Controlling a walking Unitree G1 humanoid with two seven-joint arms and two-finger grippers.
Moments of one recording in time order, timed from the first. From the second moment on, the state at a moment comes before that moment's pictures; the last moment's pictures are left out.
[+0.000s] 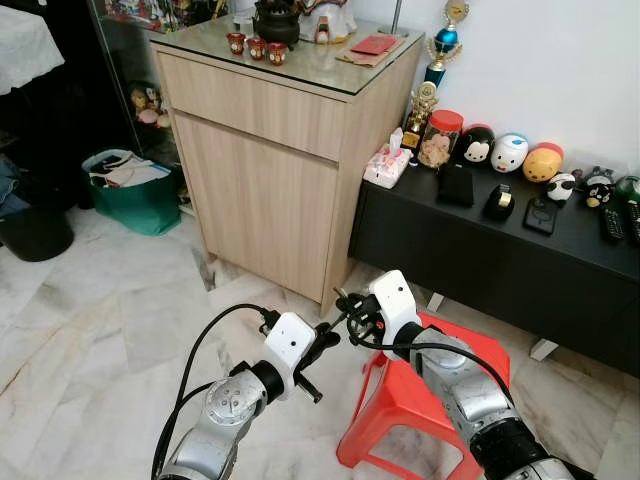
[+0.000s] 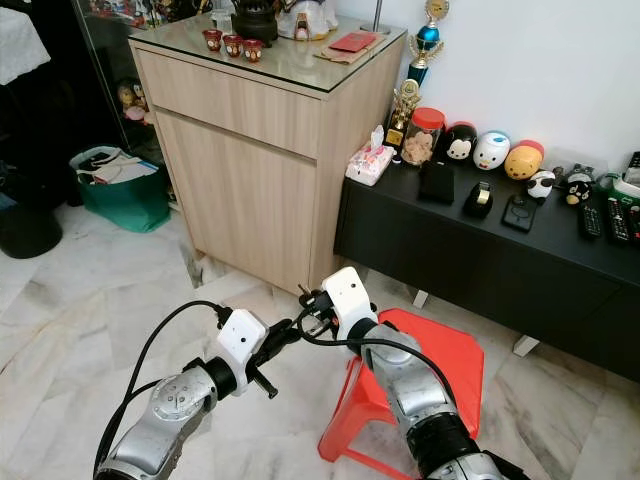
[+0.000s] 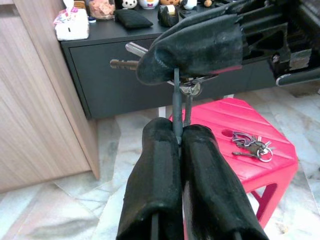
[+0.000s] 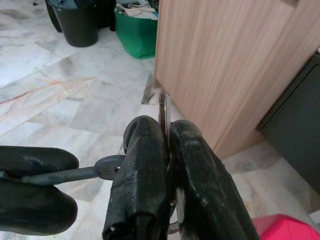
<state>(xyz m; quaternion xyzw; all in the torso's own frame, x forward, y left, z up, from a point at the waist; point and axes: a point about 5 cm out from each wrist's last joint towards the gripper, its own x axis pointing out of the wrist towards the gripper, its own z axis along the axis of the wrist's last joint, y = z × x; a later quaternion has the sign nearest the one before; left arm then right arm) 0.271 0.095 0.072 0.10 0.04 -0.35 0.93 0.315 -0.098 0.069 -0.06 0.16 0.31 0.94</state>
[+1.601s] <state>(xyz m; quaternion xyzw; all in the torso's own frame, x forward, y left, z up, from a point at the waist) 0.277 0.120 0.084 0.10 0.01 -0.30 0.95 0.304 -0.179 0.018 -0.08 0.28 0.13 0.95</state>
